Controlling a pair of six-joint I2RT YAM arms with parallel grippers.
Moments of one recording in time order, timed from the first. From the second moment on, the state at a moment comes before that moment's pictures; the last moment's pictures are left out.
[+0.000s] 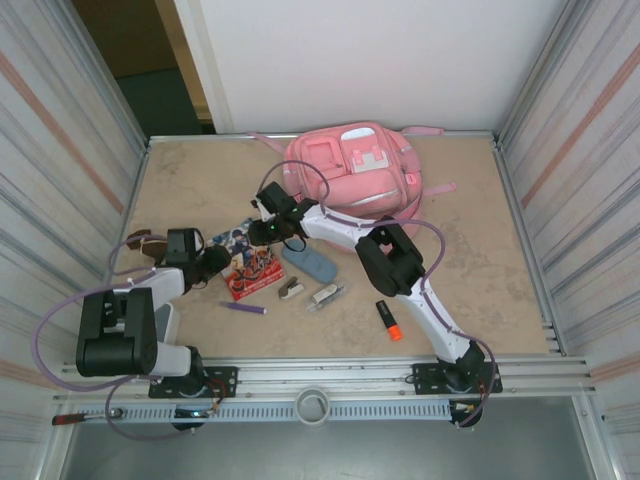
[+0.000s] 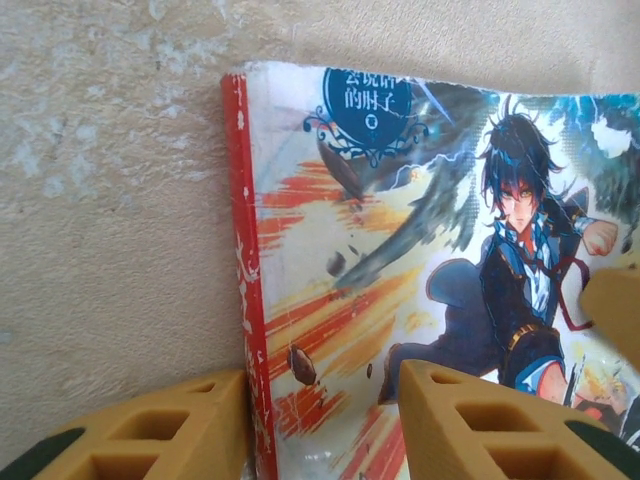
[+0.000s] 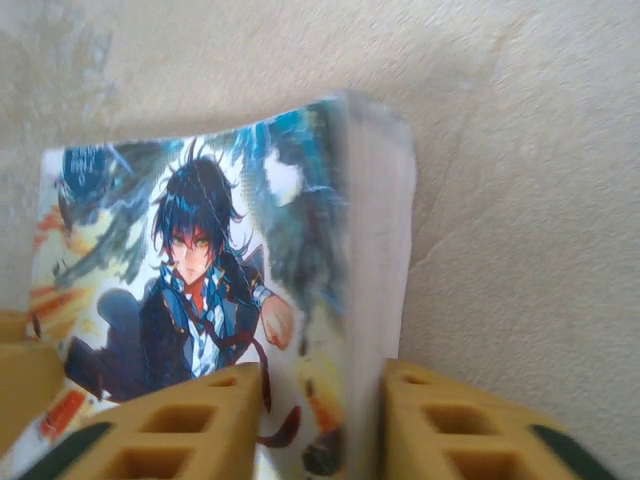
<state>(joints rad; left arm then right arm) 0.03 1.39 0.48 -0.01 0.24 -0.58 0.85 2.45 1.99 -0.43 -0.24 0.47</state>
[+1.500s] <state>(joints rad) -0.07 1.08 0.65 0.17 0.68 -0.78 0.57 1.82 1.52 0.12 -0.68 0.96</state>
